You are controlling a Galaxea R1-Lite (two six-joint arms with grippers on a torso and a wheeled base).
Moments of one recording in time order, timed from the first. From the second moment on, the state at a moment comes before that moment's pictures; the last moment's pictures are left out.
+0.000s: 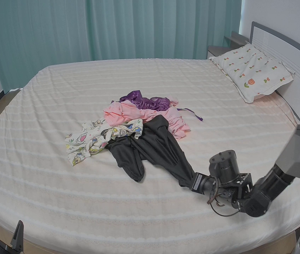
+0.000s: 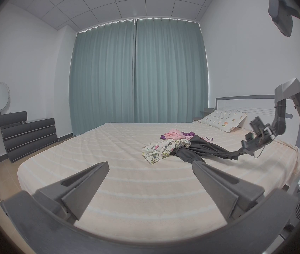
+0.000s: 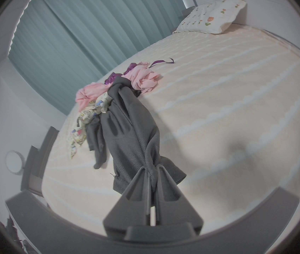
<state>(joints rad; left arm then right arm) 0.00 0.02 -0.02 0.00 0.02 0.00 0.65 2.10 -0.68 -0.79 -0.25 0.78</state>
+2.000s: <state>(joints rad) -0.43 1.76 -0.38 -0.73 0.05 -0.43 0.67 1.98 -0.18 -1.41 -0.12 0.98</state>
